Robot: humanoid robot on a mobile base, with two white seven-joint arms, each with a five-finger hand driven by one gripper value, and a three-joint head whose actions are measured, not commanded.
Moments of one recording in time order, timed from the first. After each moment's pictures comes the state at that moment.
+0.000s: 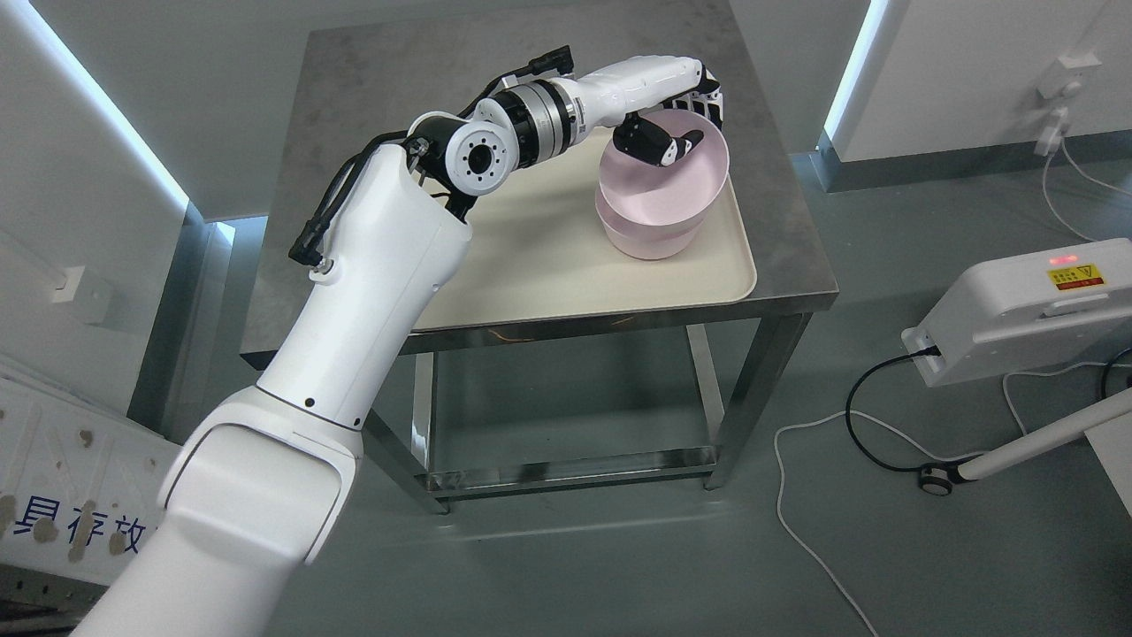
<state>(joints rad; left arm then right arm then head) -1.16 0.01 -0.53 -0.95 -0.53 -0.23 -0.60 0.04 0.00 0.00 0.00 0.00 -0.25 0.00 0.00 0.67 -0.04</state>
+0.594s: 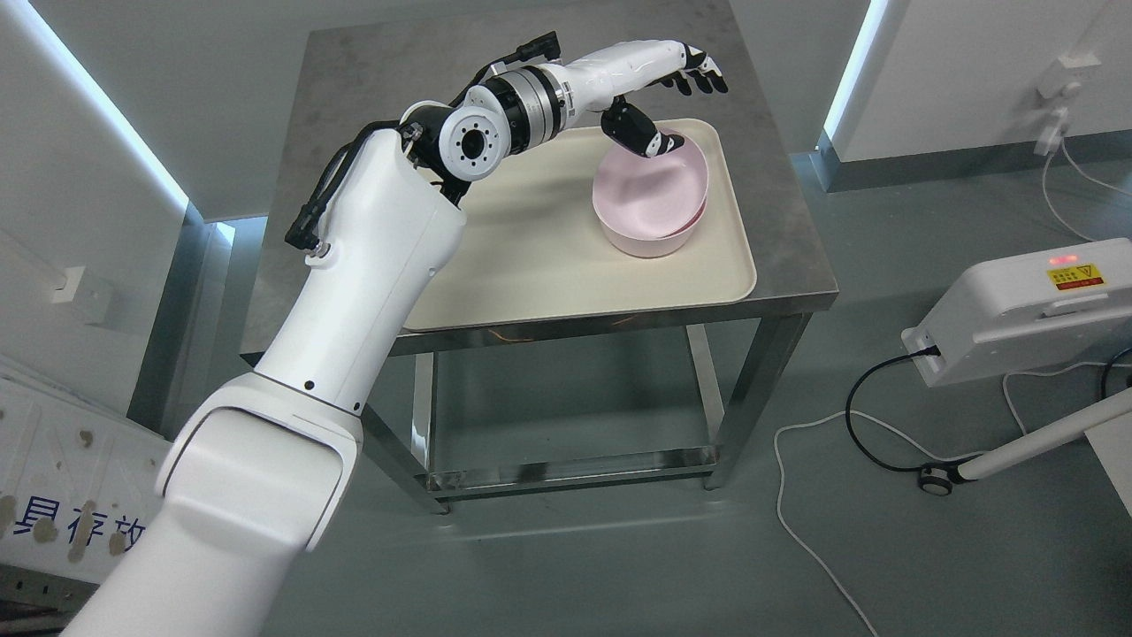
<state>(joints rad) -1.16 0.00 -0.49 -0.89 -0.52 -0.24 -0.56 0.04 0.00 0.00 0.00 0.00 -0.25 0.00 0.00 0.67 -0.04</state>
